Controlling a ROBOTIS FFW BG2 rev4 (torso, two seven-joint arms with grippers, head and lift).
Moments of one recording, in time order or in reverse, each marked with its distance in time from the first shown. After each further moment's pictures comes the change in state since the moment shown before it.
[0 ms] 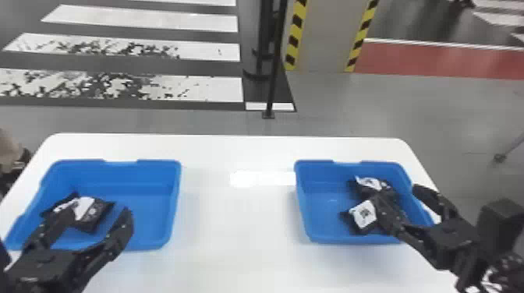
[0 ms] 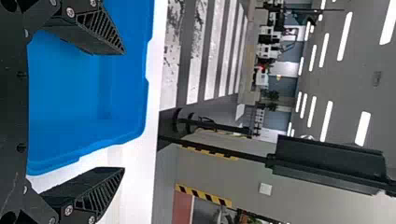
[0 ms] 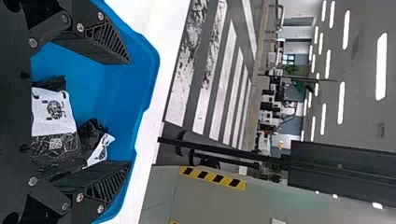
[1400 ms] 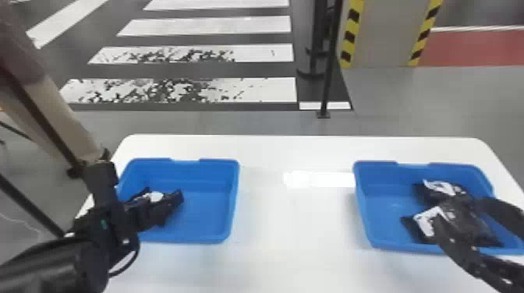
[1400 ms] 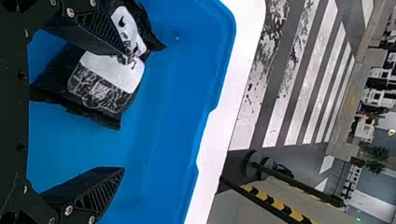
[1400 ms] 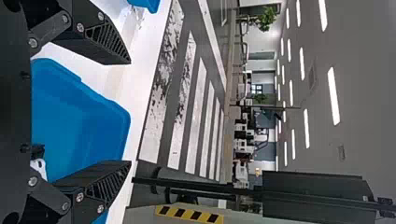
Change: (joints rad) left arm -0.556 0.039 0.151 0.454 -0.009 0.511 0.034; right arm 0.197 0.028 0.026 -0.213 -0.109 -0.062 0.069
